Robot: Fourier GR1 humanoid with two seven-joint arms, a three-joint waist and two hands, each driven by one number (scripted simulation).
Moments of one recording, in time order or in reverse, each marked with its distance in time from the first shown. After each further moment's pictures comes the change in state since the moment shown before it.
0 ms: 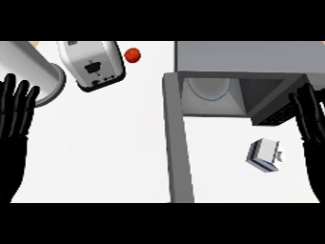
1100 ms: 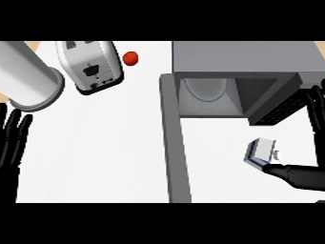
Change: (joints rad) left arm 0.198 -0.074 -0.013 -0.127 0.032 -0.014 0.072; right arm -0.032 -0.009 -0.192 0.199 -0.134 0.054 -0.030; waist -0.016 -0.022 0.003
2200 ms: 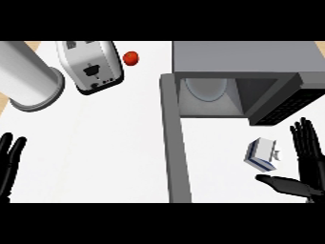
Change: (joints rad) left arm 0.157 -0.024 -0.081 -0.149 -0.025 -0.030 0.009; right arm 0.064 -0.010 -0.089 0.552 0.108 0.066 -0.442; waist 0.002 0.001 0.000
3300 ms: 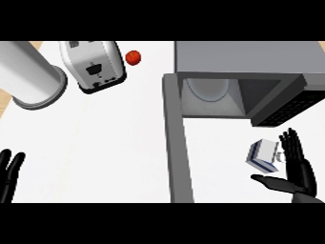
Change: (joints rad) left arm 0.124 0.001 -0.061 -0.042 -0.032 -0.005 -0.066; right arm -0.317 -0.112 -0.099 0.901 0.046 0.050 -0.506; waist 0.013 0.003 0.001
